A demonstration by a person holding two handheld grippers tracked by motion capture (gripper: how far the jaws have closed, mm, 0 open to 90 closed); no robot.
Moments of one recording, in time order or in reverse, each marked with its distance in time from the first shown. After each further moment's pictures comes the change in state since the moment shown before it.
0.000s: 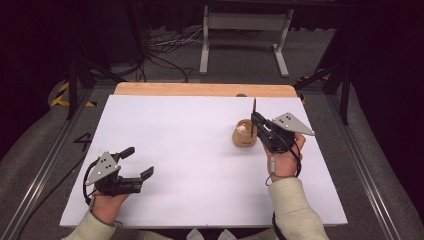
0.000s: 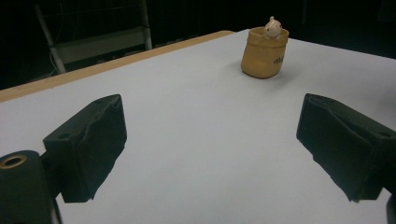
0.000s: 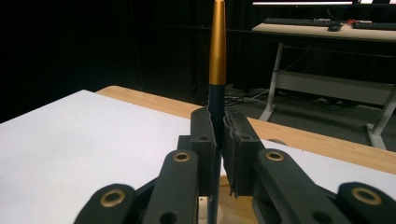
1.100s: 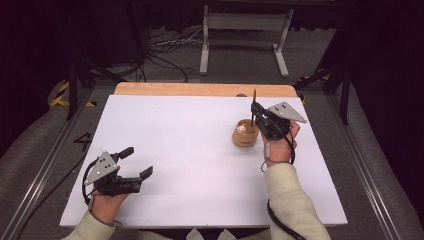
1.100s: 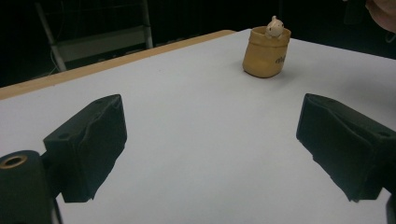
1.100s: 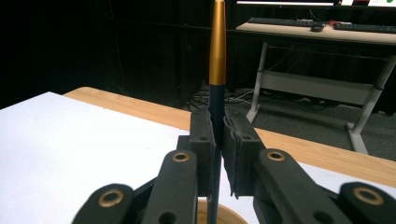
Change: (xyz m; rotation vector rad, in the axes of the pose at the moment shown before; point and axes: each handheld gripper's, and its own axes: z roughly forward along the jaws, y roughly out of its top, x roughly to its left) left arm 0.002 -0.001 -0.001 -0.001 0.004 -0.009; right arm -0.019 -0.003 0.038 0.000 -0.061 -0.006
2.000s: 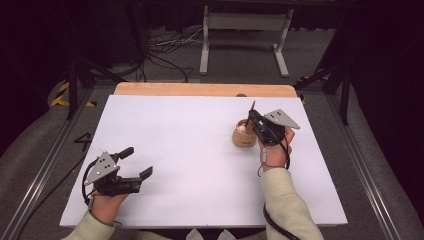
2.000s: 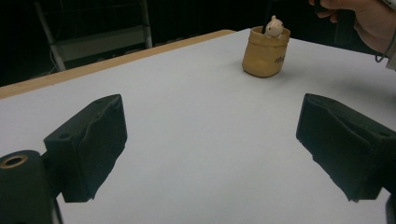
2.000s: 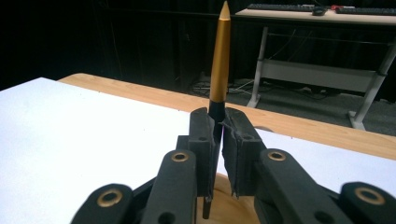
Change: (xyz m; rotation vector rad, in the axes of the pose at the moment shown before) left arm 0.000 0.000 0.000 0.001 -0.002 -0.001; right arm 0.000 -0.030 0.010 0.034 -0.007 0.010
